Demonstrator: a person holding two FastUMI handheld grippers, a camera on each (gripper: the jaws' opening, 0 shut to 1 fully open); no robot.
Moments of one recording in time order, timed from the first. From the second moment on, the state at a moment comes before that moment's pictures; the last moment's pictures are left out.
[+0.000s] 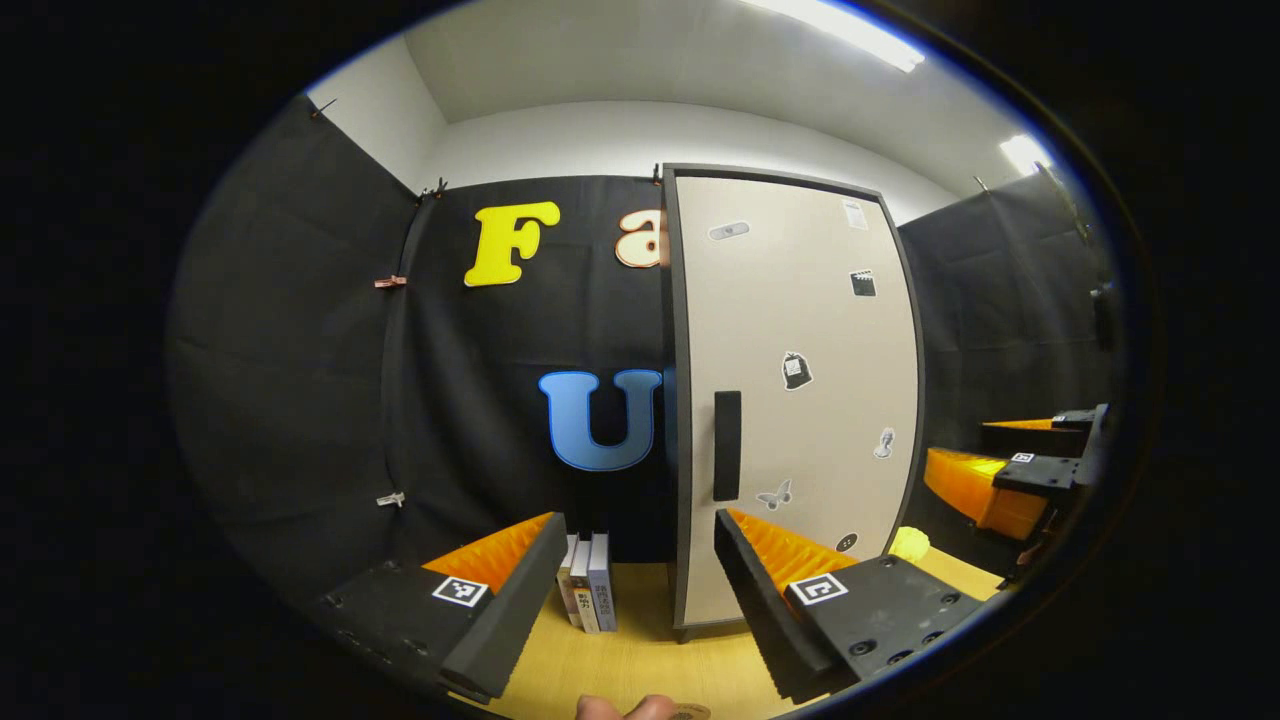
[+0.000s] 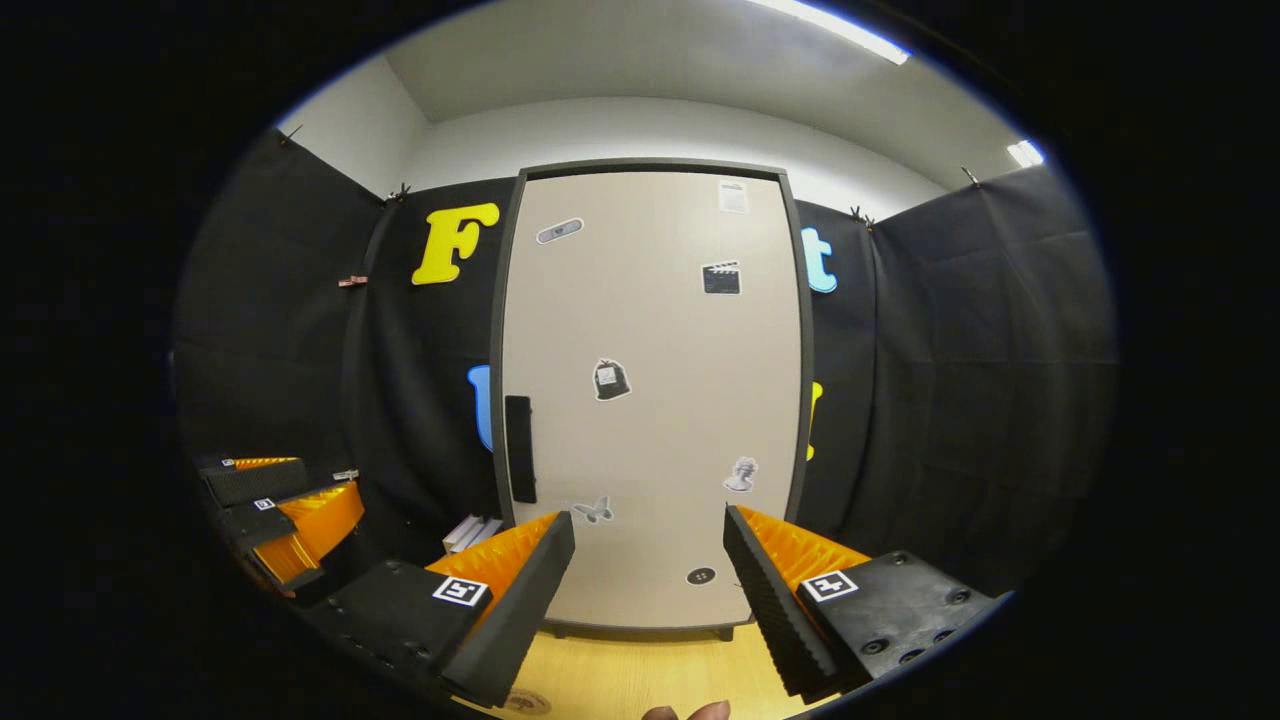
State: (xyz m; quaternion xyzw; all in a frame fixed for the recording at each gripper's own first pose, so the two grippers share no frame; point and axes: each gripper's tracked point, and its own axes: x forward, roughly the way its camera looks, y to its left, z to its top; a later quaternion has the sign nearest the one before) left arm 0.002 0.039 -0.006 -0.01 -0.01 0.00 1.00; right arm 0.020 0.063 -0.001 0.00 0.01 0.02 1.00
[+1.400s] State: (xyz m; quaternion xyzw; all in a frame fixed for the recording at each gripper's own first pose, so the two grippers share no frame) left arm 0.010 0.126 -0.051 -0.04 0.02 0.03 1.00; right arm 0.210 0.203 -0.056 0.06 0.03 0.03 1.00
